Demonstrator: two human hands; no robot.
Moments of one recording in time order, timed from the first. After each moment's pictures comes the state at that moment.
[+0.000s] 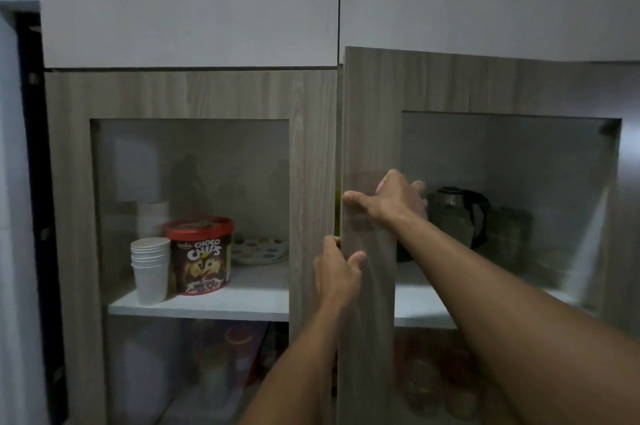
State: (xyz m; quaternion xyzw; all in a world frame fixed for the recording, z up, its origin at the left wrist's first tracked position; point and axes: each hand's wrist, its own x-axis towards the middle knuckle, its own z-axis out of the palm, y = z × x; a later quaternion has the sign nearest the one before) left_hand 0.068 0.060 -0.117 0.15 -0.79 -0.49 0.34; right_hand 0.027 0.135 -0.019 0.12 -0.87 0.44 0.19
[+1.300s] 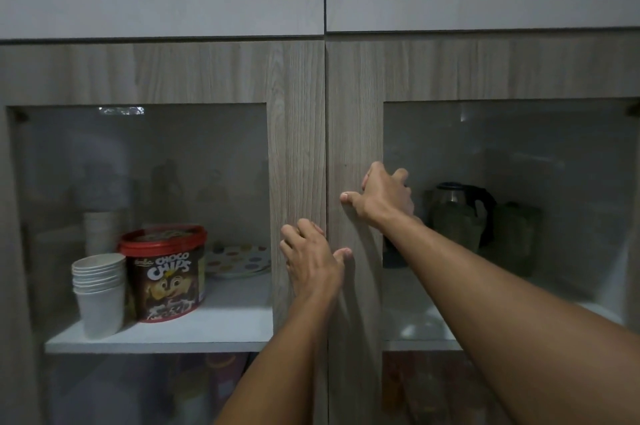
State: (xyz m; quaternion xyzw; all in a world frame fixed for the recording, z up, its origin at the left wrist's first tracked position) left_hand -0.028 0.006 -0.119 0.21 -0.83 -0.29 0.43; right_hand -0.070 0.089 -0.029 0.12 -0.88 0.37 0.26
